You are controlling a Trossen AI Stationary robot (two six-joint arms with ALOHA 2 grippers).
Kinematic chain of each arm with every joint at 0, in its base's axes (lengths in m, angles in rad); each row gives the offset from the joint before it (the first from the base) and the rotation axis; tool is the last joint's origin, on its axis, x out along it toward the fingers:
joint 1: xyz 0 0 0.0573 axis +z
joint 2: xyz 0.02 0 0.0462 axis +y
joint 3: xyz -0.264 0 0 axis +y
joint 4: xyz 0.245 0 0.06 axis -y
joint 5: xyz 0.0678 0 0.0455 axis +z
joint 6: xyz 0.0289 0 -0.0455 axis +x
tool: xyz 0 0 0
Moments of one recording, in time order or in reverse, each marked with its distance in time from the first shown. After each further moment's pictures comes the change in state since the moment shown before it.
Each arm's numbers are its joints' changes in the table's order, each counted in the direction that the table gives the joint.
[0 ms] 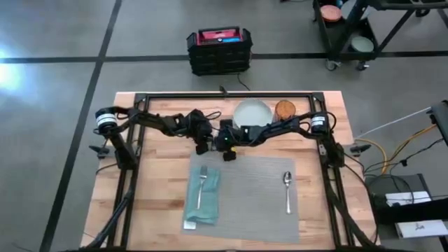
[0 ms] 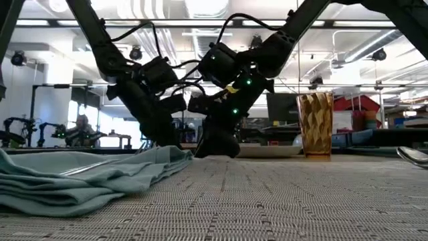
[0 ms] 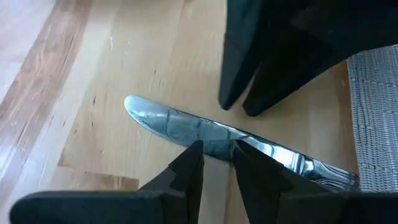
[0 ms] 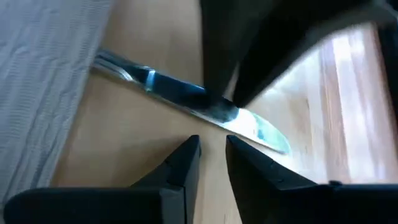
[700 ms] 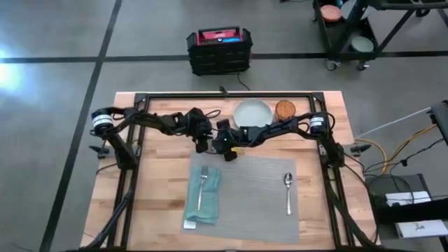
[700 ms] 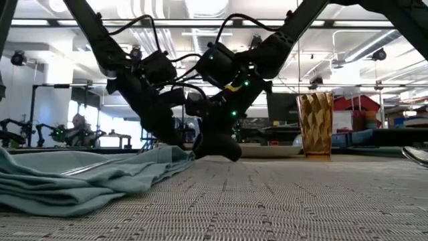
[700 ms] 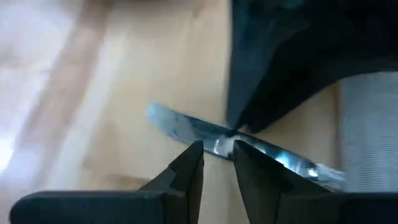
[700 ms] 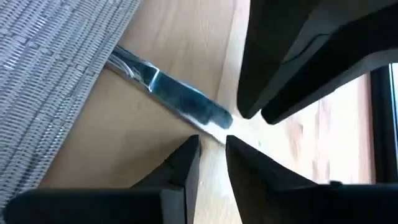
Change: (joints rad) left arm 0.001 -0.051 -0.013 -0.058 0.047 0.021; right arm 0.005 0.013 -0.019 -0.001 -0.012 -0.128
